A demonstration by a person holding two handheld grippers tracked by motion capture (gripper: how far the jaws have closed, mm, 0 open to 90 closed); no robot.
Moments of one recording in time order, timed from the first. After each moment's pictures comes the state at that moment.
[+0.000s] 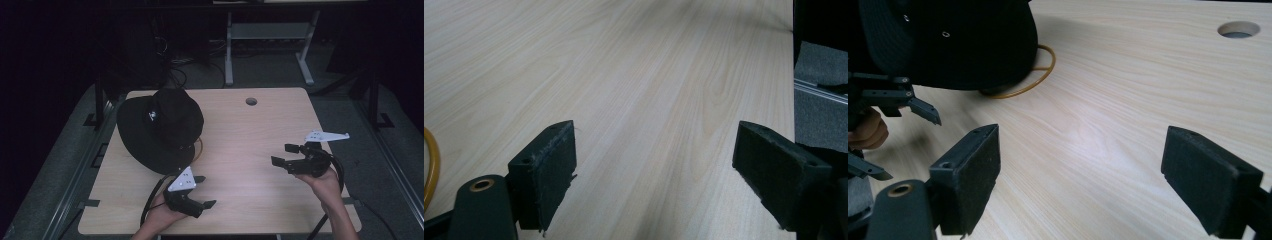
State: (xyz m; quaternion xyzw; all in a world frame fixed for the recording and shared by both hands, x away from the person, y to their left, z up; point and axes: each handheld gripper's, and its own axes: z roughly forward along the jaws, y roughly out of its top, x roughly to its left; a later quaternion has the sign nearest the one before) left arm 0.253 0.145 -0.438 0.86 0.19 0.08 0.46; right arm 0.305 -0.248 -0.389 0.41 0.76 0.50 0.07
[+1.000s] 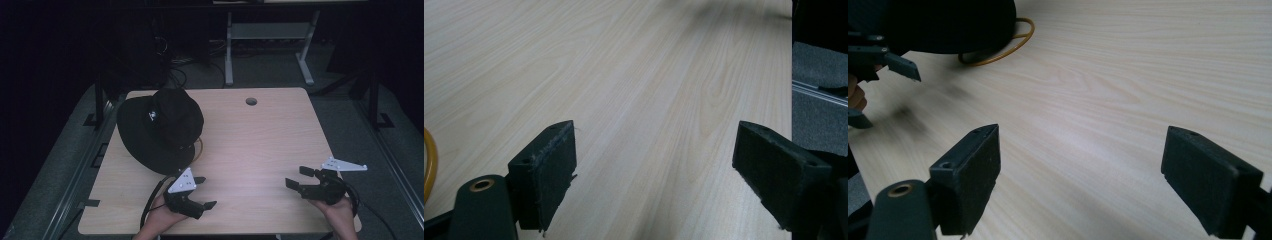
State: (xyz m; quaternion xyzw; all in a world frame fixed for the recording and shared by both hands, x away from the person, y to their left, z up) left arm 0.248 0.144 -0.439 0.86 0.19 0.08 0.46; right arm 0.251 -0.282 -0.435 0.45 0.74 0.50 0.08
